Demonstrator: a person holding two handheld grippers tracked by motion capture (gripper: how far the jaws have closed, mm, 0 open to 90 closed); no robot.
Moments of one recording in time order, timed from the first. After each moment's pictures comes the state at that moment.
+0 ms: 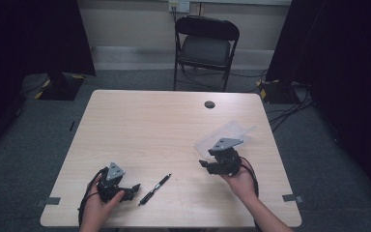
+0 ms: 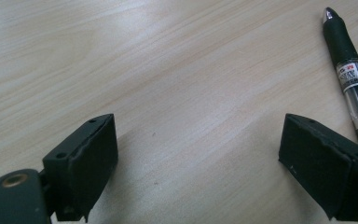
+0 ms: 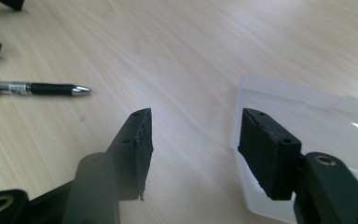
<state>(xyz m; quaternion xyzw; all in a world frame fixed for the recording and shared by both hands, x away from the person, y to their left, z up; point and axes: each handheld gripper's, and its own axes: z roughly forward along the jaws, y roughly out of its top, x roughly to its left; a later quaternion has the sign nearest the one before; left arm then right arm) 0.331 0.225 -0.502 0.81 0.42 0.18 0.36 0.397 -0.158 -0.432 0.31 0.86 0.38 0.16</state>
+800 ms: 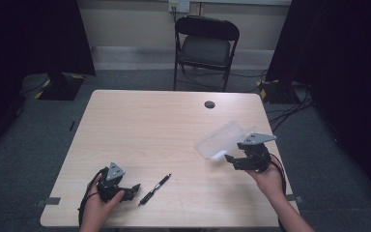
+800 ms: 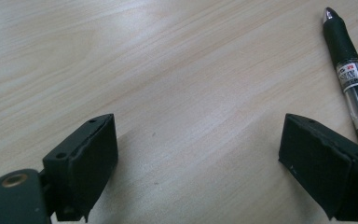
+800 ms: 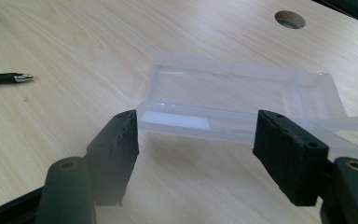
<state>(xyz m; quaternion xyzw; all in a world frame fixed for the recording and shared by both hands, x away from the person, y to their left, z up) 0.331 0.225 -0.502 0.81 0.42 0.18 0.36 0.398 -0.235 -0.412 0.35 0.83 0.38 0.20</state>
